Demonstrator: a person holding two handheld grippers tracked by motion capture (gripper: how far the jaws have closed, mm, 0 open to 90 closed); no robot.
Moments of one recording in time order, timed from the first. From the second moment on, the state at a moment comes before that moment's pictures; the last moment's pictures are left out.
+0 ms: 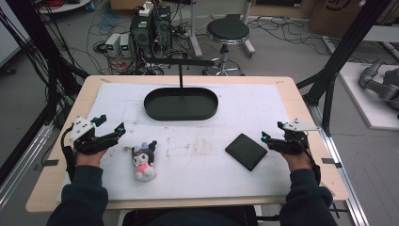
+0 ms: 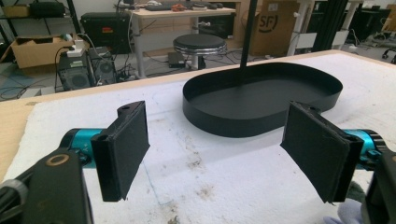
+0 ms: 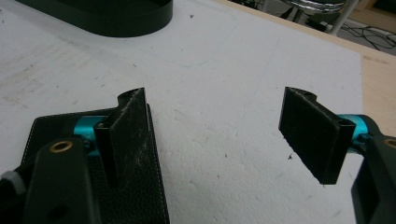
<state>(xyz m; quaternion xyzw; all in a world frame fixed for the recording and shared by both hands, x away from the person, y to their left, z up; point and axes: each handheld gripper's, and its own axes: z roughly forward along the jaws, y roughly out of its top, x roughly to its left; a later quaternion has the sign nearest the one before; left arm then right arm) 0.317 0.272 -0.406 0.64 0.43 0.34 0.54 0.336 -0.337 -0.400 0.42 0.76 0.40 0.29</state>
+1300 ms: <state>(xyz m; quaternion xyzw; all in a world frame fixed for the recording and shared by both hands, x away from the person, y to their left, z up) 0.324 0.267 -0.414 0.66 0.43 0.33 0.52 0.352 -0.318 -0.431 0.38 0.85 0.34 0.15</state>
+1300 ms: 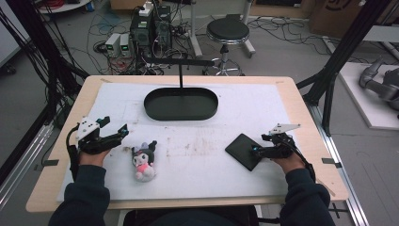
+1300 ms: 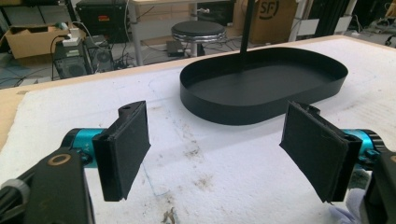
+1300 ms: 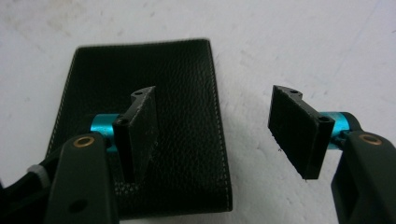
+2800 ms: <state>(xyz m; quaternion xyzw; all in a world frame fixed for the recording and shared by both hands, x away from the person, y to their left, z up) 0.325 0.269 -0.416 0.67 0.44 0.33 0.50 0.339 -0.340 -0.376 0.39 0.77 0.41 0.29</state>
